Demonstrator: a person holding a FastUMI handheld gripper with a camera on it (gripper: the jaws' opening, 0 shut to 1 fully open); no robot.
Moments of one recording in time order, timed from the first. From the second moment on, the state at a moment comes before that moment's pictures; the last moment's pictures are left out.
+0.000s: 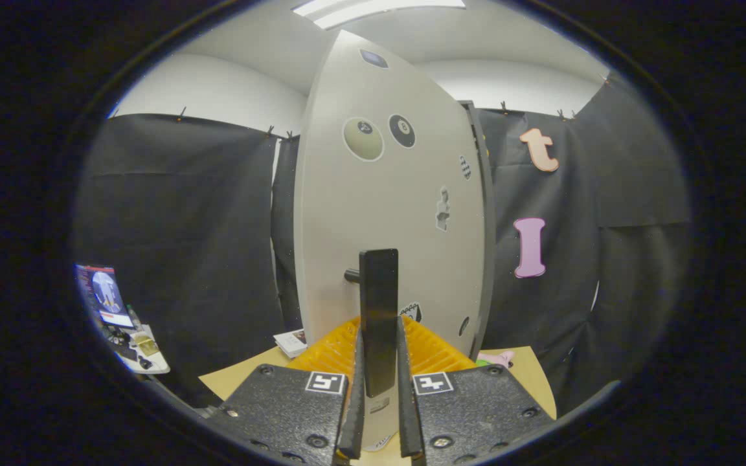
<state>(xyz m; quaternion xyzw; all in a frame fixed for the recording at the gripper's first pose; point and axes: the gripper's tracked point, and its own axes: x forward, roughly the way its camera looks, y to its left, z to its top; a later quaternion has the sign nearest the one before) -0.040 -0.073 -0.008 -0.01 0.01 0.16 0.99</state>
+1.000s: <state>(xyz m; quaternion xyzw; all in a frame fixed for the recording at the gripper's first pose) -0.032 -0.212 -0.001 -0.03 -0.01 0.07 1.00</state>
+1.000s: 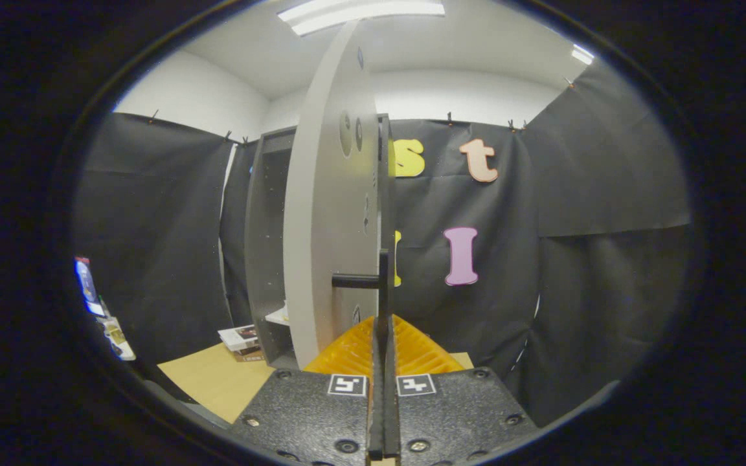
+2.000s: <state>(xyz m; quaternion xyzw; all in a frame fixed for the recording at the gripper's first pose) -0.135 -0.099 -0.124 -0.02 0.00 0.08 1.00</state>
